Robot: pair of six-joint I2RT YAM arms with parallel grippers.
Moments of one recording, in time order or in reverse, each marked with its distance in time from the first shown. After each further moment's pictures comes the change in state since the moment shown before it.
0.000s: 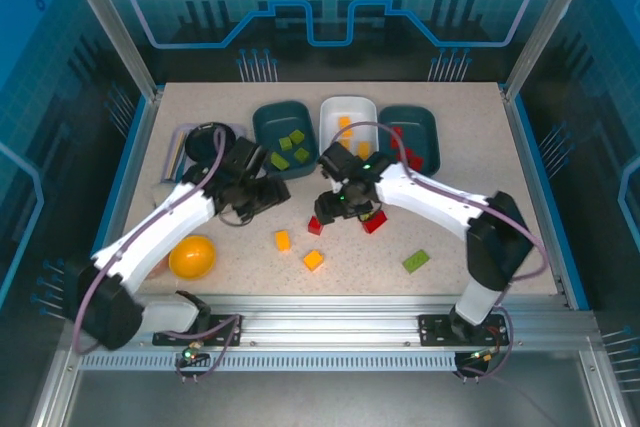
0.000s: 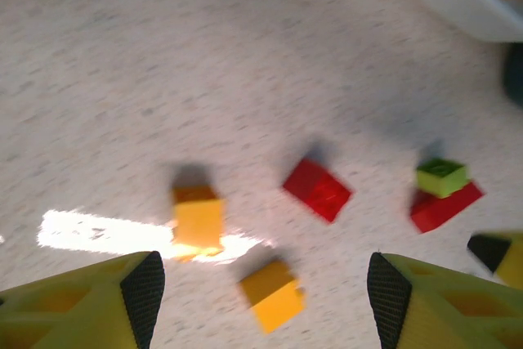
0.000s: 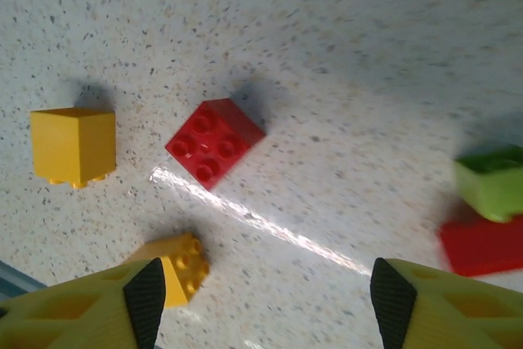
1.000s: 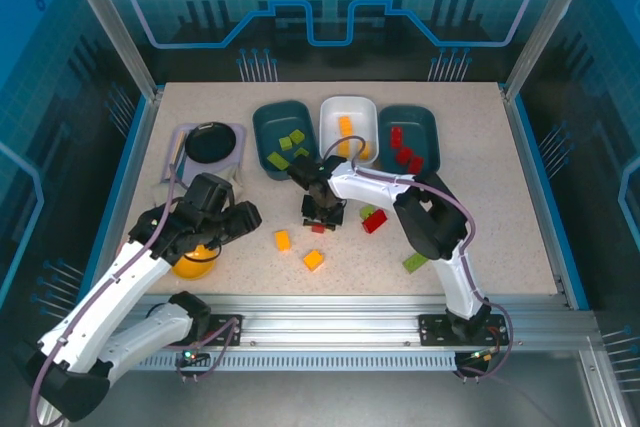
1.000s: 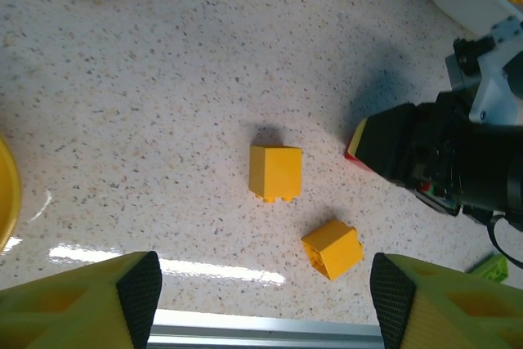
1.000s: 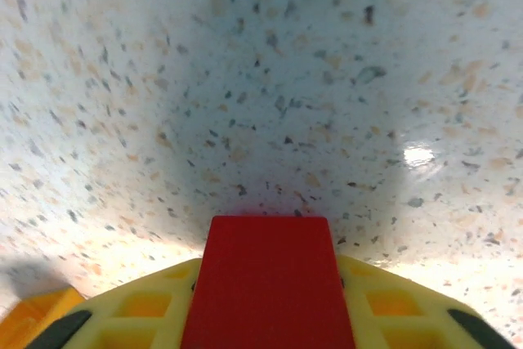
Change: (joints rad) left arm -0.002 -0.370 -0.148 -0.115 -0.052 0.007; right arm 0.035 0.372 0.221 -0.032 -0.025 0.523
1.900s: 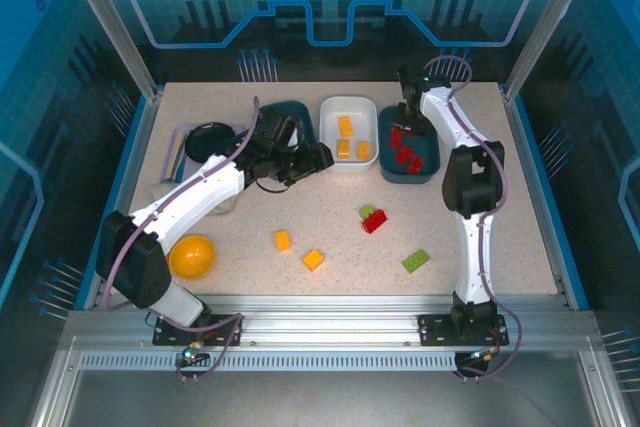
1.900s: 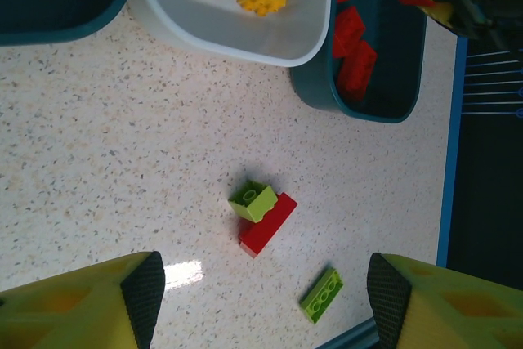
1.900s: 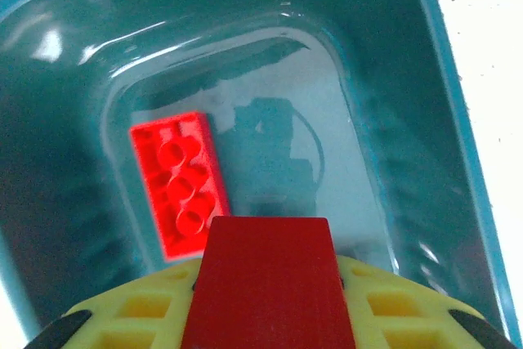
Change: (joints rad) left arm -0.059 0.693 0.426 0.425 0.262 0.050; right arm -0.665 0.222 0.586 -0.187 0.281 -0.486
